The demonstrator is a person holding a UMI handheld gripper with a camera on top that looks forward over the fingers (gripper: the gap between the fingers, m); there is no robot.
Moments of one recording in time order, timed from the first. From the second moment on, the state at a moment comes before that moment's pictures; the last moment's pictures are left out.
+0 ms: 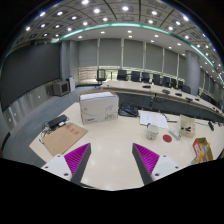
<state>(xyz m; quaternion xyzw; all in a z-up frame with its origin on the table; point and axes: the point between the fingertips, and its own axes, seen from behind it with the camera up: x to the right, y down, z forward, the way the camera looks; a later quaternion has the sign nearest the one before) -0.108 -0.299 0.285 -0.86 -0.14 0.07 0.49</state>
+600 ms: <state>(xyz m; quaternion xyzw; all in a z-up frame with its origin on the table) 0.223 -0.314 0.196 -0.87 0.00 -0.01 0.49</state>
